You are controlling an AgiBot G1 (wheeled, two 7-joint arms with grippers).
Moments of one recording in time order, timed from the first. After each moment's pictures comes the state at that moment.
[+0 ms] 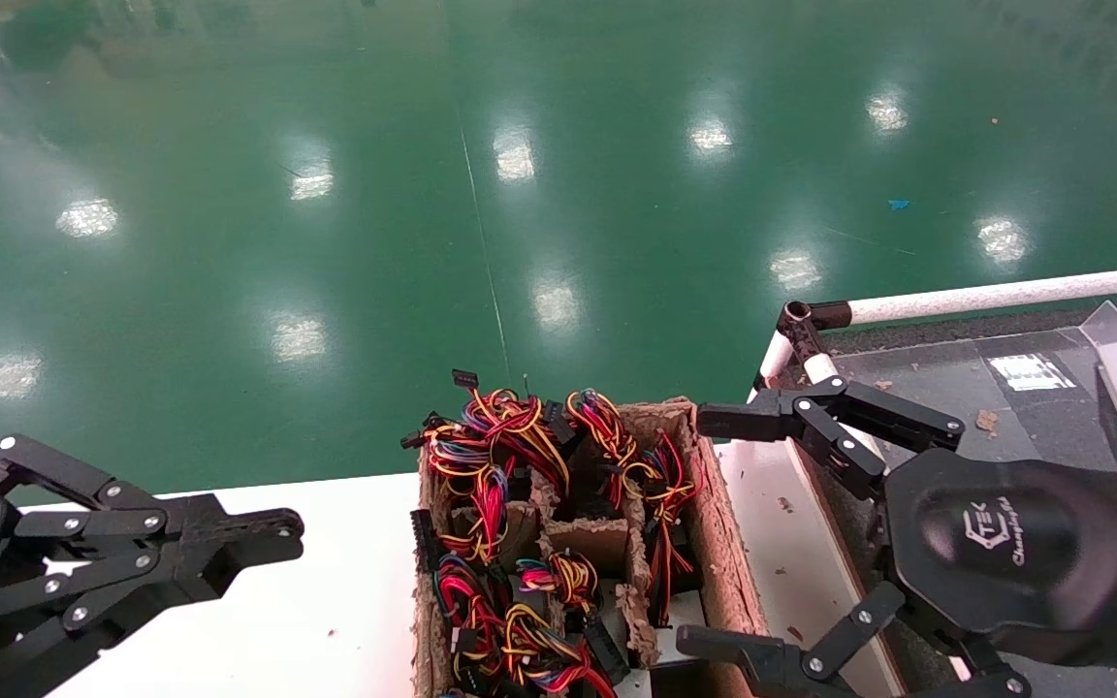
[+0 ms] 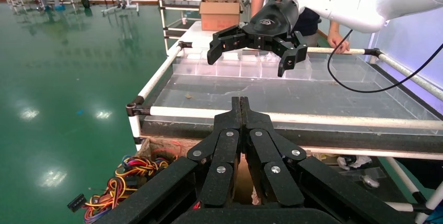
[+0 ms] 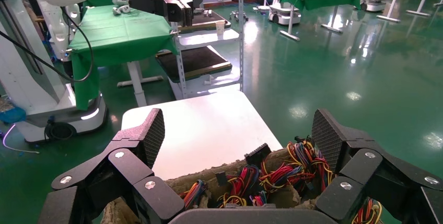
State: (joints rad) left arm -0.86 0.42 0.11 -1.33 0.56 1.54 -0.15; right arm 1.07 -0.61 -0.28 1.28 -0.73 -1.50 0.19
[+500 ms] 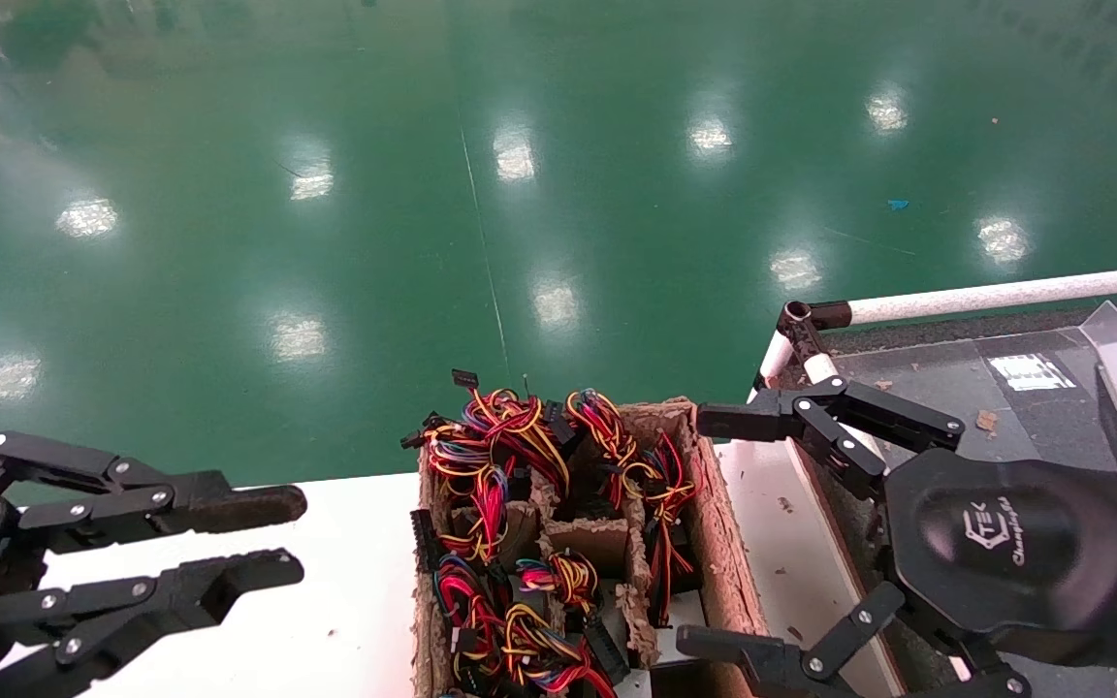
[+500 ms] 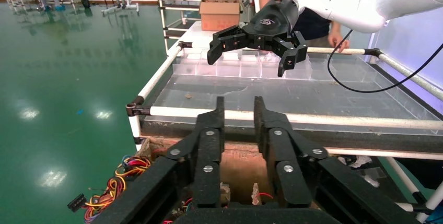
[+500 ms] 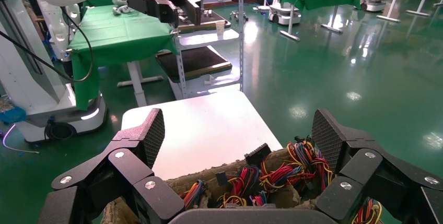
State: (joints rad) left arm -0.86 0.42 0.12 -1.32 0.56 1.54 -0.15; right arm 1.08 -0.62 -0.28 1.28 -0.74 -1.49 0.19
